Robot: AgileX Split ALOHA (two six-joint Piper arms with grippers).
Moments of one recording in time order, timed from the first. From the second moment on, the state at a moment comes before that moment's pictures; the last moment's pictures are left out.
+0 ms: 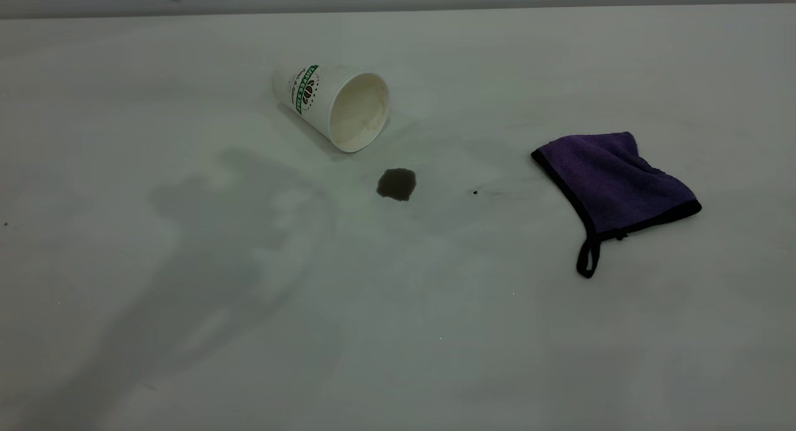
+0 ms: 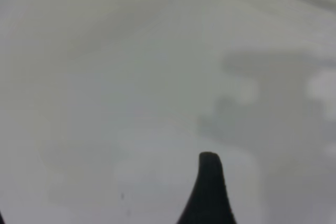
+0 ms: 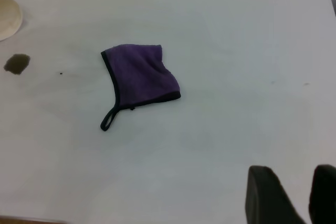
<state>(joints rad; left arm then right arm) -0.53 1.77 -1.20 0.53 0.66 -0.33 0.00 -0.02 -0.47 0.04 1.14 -0.06</state>
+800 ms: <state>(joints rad) -0.75 2.46 -1.64 1.05 0.70 -0.76 0.00 -0.02 -0.47 0.04 1.14 -0.06</state>
